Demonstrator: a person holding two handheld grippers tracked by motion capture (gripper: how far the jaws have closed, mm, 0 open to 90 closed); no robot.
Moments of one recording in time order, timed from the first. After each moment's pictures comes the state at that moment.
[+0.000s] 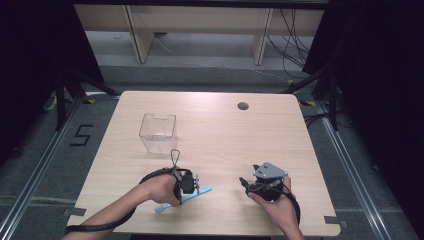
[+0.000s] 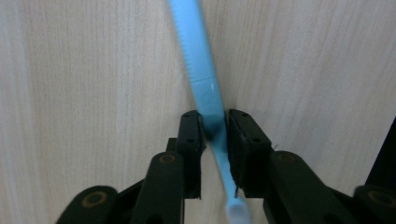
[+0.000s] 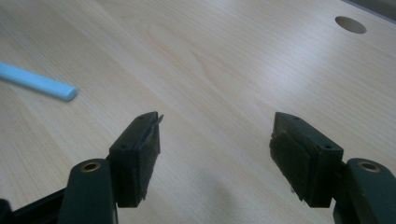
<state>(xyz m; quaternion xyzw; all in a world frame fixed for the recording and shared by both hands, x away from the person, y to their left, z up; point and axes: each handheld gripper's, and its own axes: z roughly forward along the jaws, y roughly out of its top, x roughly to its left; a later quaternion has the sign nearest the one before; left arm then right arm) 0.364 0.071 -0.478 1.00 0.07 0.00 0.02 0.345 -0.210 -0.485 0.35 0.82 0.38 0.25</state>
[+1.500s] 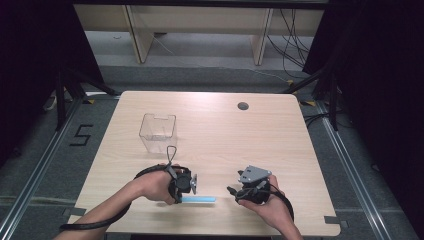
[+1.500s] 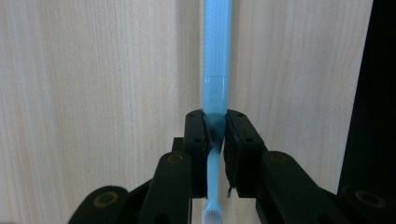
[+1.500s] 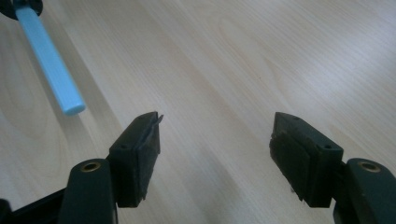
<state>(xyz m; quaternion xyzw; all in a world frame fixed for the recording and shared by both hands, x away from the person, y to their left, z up) 0.363 0.080 -0.458 1.00 0.01 -0.01 0.06 0.343 -0.178 -0.484 0.26 0.88 0.36 0.19</state>
